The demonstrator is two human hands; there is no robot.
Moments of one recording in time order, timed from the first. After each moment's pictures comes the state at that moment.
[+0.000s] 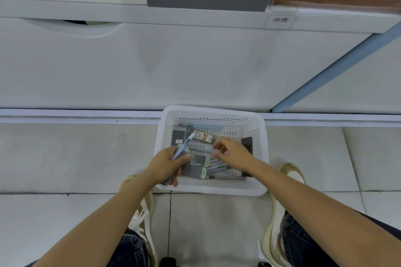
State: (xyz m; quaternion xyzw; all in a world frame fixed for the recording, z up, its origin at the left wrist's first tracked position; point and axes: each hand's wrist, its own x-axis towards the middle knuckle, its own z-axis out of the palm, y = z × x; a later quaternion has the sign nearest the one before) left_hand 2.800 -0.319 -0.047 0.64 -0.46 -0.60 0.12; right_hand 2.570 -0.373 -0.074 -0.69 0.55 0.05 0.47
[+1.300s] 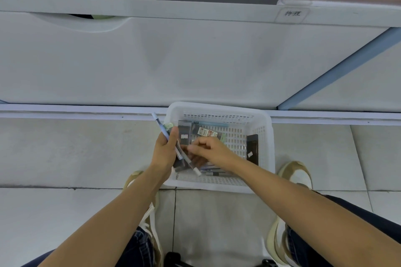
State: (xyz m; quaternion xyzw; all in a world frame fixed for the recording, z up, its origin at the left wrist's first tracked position) left_hand 2.789 -0.326 -0.039 0.66 -0.21 -0.58 0.42; right_hand 2.633 -0.358 -0.053 -0.49 0.44 -0.12 0.74
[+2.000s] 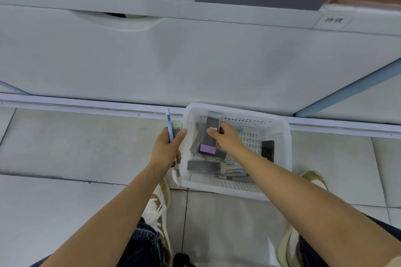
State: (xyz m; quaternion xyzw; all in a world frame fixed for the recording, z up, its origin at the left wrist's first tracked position) left_hand 2.832 -0.325 -0.041 0.72 -0.33 -0.51 0.34; right_hand 2.660 -0.399 -0.092 -0.49 0.63 -0.14 0.58
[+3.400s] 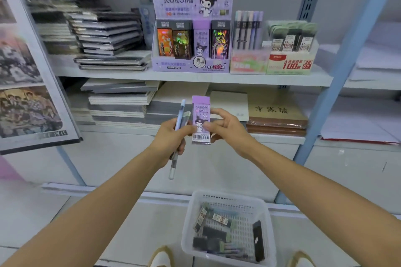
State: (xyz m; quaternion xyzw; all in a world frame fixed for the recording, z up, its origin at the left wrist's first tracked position) left_hand 2.829 -0.317 0.289 0.57 -0.48 -0.43 0.51; right_hand 2.656 -0.379 0.281 -0.68 0.30 -0.40 0.54
